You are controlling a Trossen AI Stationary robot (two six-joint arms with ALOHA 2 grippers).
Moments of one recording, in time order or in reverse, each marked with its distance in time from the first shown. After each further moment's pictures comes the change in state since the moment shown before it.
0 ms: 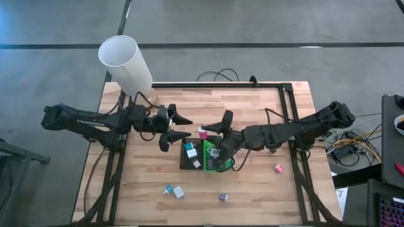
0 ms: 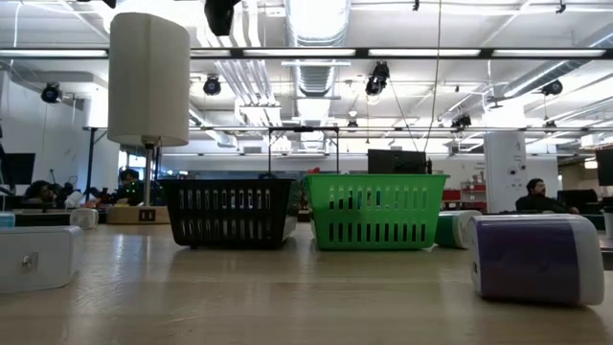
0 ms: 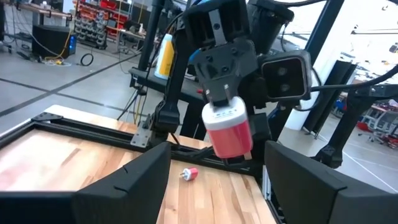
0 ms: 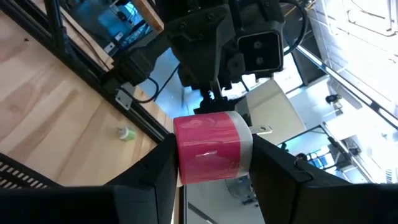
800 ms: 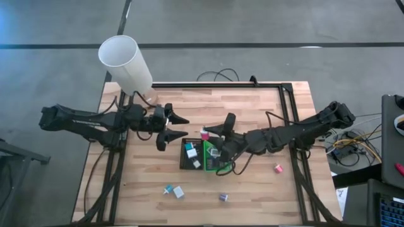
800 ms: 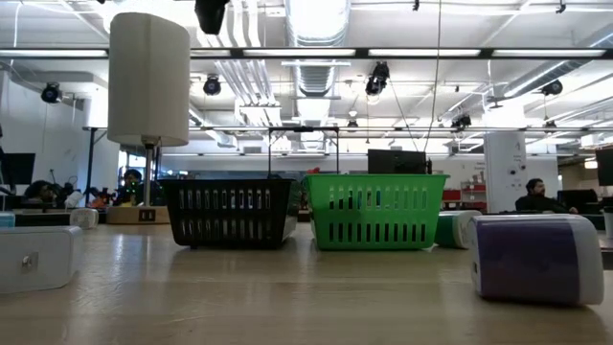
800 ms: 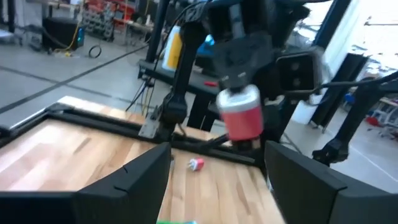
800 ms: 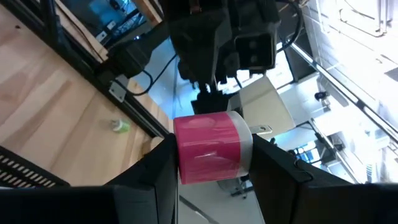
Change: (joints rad) left arm 0.000 -0.056 0.000 -0.095 -0.019 0.005; right arm 0.049 -0.001 0.001 -0.004 0.095 -0.039
